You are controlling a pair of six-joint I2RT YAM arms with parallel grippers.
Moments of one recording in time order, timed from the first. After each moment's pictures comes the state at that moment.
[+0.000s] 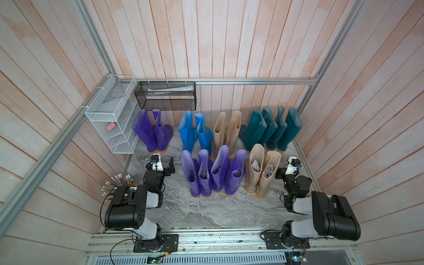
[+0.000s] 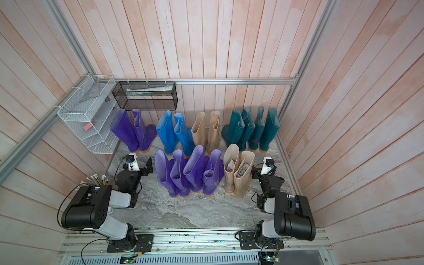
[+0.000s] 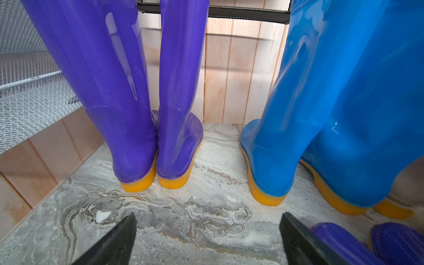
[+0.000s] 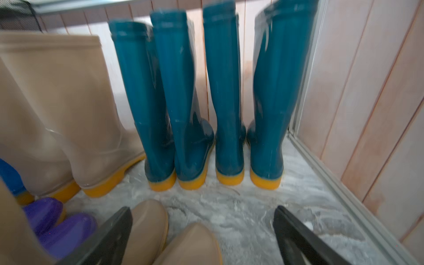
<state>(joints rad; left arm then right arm) 0.04 1.56 0.27 1.21 0.06 -0.03 -0.16 1.49 0.13 1.35 -0.27 0.10</state>
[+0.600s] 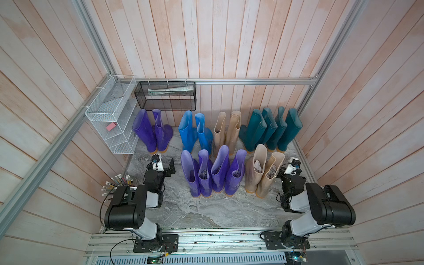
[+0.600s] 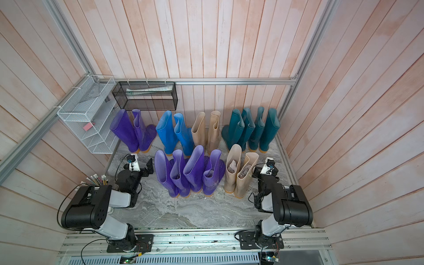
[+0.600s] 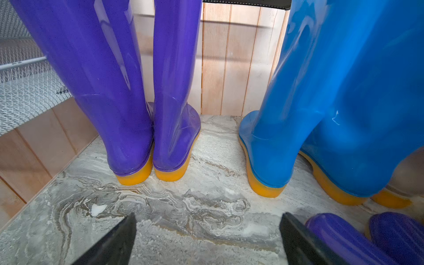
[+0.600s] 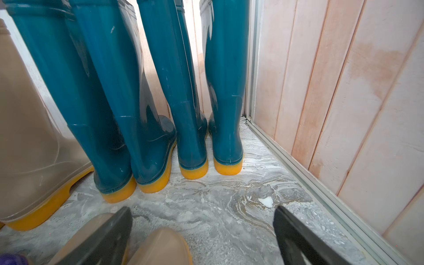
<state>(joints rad) 0.04 1.56 0.27 1.17 0.08 -0.02 -0.08 1.56 0.15 1.38 0.05 0.12</state>
